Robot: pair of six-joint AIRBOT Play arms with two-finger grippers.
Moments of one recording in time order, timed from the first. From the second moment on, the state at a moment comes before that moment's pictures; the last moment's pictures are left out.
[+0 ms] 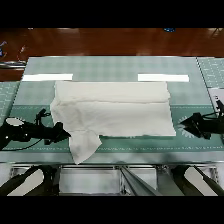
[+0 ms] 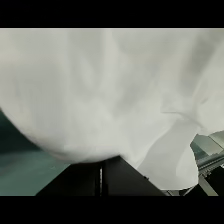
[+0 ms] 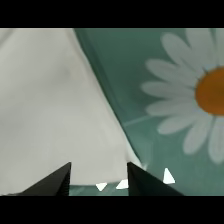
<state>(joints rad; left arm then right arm) 0.31 -1.13 0.35 0.86 -1.12 -1.30 -0.69 -1.01 0.56 -1.00 1.30 1.32</state>
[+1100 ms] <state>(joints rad) 0.33 -1.13 0.45 0.91 -1.11 -1.29 -0.46 -1.17 0.59 -0.88 1.18 1.28</state>
